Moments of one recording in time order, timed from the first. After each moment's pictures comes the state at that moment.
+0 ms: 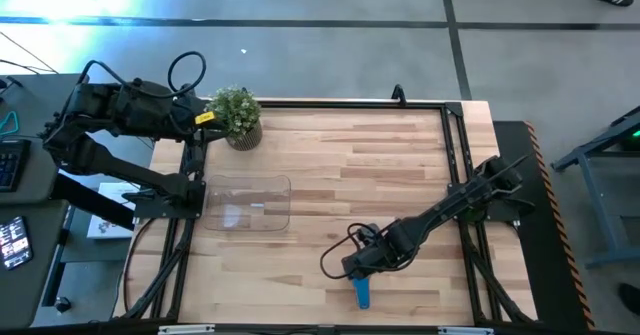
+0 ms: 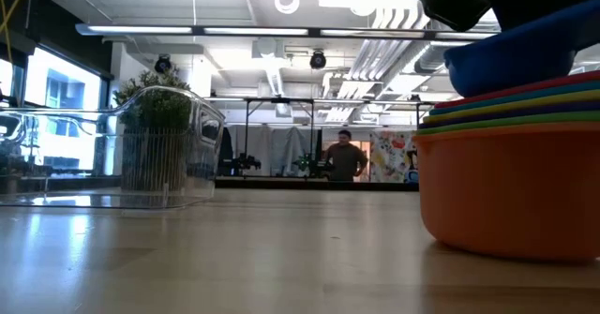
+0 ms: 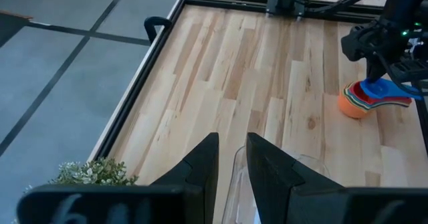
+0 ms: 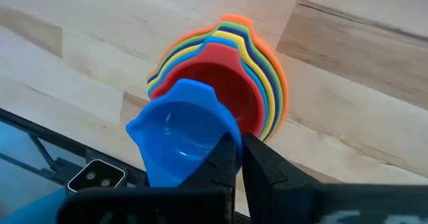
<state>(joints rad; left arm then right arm) 0.02 1.06 1.77 -1.37 -0.25 -0.09 0.53 1.83 1.42 -0.86 -0.06 1.77</state>
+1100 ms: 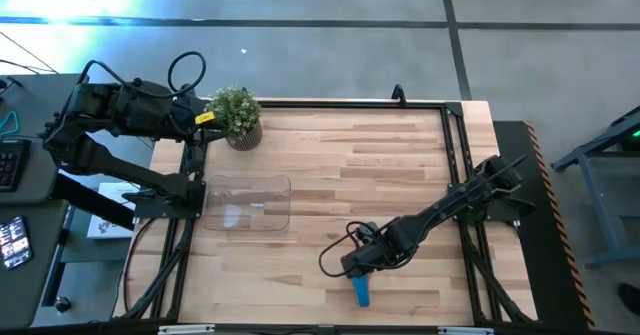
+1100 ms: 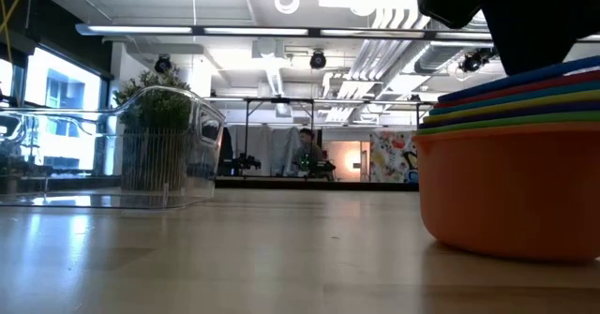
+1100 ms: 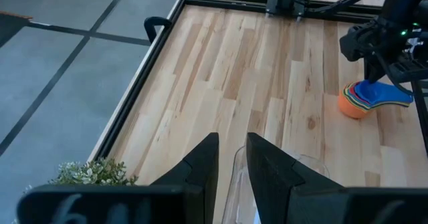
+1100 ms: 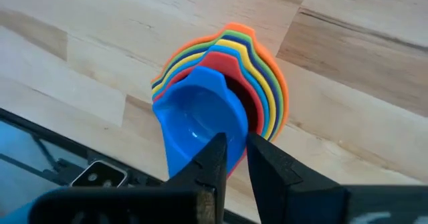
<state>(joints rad) 0.02 1.06 1.77 -1.37 -0.25 -0.09 0.52 1.83 1.42 -0.87 -0.05 1.74</state>
